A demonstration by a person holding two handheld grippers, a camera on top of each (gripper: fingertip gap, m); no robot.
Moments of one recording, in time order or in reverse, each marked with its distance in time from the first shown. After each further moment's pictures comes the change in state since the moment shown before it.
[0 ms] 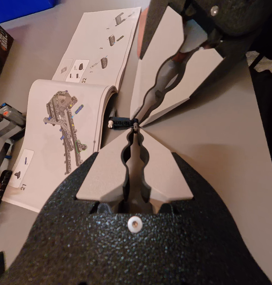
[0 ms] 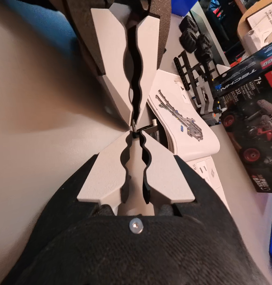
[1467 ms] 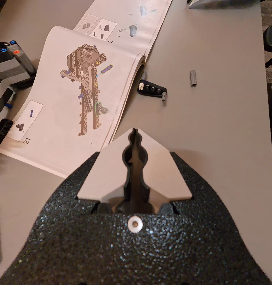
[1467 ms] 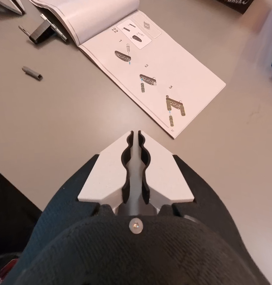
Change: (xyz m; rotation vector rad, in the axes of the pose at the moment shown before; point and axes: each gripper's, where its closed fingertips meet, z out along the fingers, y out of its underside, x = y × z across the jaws) left arm -0.025 0.033 -0.020 -0.045 0.011 -0.228; right arm 0.052 0.151 -0.129 -0.240 0.096 0.644
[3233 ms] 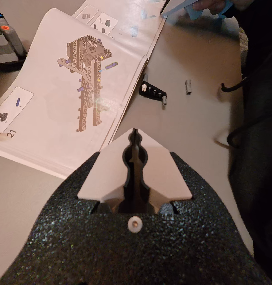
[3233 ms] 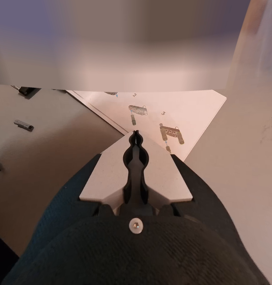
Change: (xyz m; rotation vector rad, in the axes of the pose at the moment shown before) left arm -0.001 -0.001 -0.001 0.007 0.116 -0.142; right arm 0.013 -0.033 0.036 0.044 -0.008 0.168
